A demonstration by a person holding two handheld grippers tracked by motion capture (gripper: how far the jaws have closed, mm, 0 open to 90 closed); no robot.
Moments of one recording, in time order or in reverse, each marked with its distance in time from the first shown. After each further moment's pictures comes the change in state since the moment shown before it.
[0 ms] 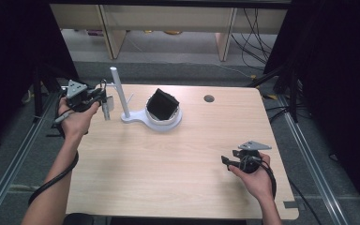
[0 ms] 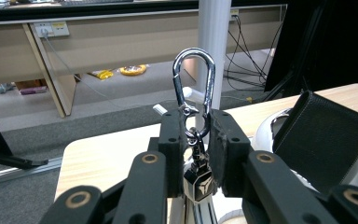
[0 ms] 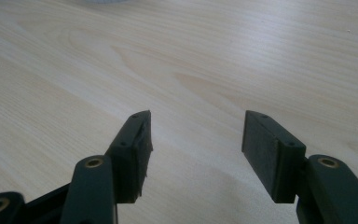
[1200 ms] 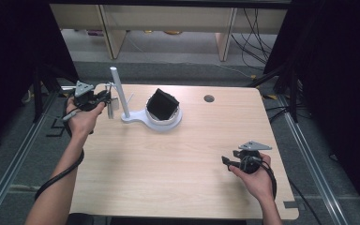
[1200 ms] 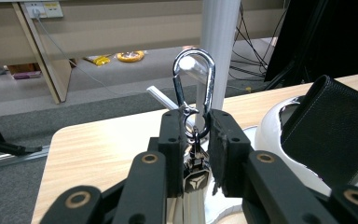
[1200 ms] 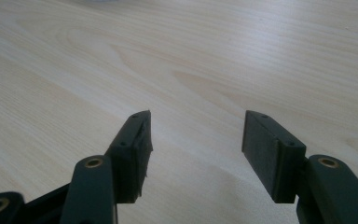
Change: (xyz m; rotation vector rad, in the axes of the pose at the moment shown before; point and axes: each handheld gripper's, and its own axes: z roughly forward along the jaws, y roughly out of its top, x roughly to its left) left arm -0.001 -0.011 0.023 0.051 -0.007 -0.025; right arm -0.001 -0.001 0.000 0.005 0.000 0.004
